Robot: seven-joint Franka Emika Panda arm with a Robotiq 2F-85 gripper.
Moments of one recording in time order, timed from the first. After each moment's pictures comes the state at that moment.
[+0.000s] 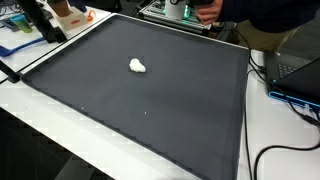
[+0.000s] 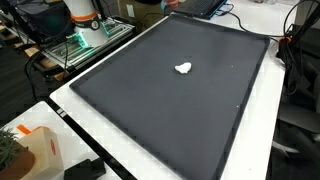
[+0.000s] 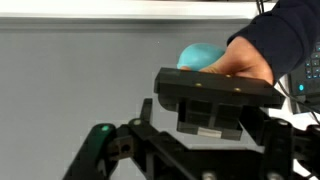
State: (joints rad) arm 0.15 -0.12 0.12 -2.17 0.30 1.78 0.19
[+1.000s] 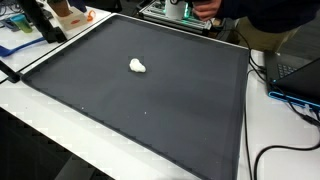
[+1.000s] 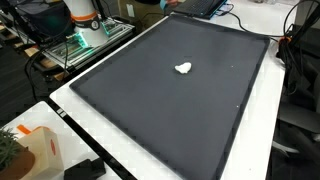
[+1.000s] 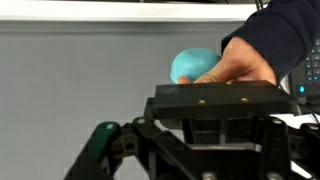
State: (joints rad) arm 0.15 -0.12 0.12 -2.17 0.30 1.77 0.19
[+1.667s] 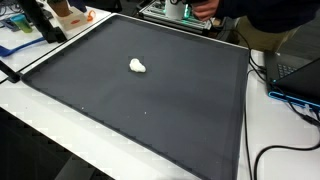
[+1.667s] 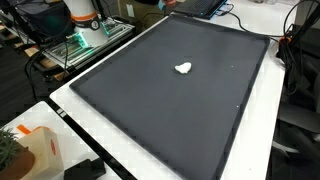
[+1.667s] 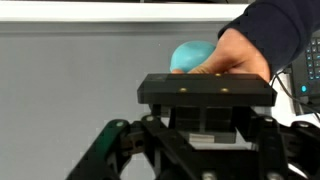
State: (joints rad) arm 0.14 -0.11 0.12 -2.17 0.30 1.77 0.20
